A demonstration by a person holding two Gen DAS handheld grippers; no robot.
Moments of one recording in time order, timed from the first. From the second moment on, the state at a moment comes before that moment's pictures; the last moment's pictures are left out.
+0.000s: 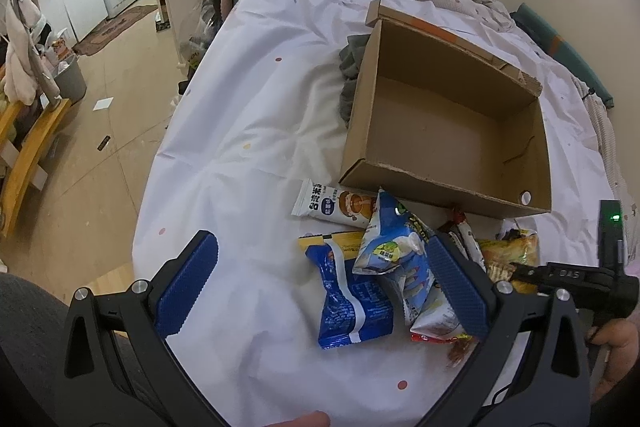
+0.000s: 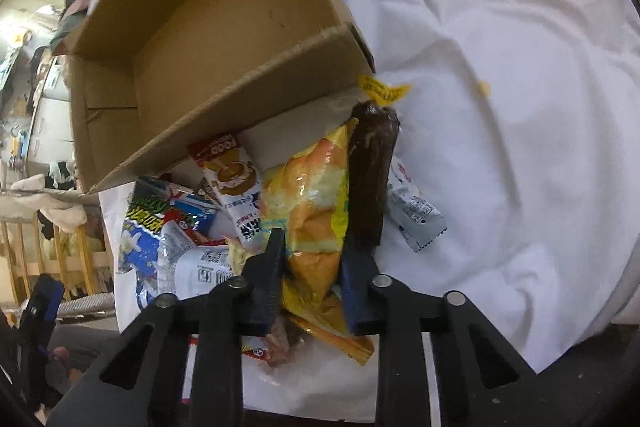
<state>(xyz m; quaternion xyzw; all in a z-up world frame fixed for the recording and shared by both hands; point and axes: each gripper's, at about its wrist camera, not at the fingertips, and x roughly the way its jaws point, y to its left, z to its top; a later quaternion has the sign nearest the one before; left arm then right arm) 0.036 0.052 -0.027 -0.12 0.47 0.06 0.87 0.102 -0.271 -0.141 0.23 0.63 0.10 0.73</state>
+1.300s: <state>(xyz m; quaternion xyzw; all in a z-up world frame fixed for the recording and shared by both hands) 0.069 0.023 -0.142 -0.12 0.65 0.05 0.75 0.064 -0.290 -0.060 0.27 0.49 0.18 0.81</state>
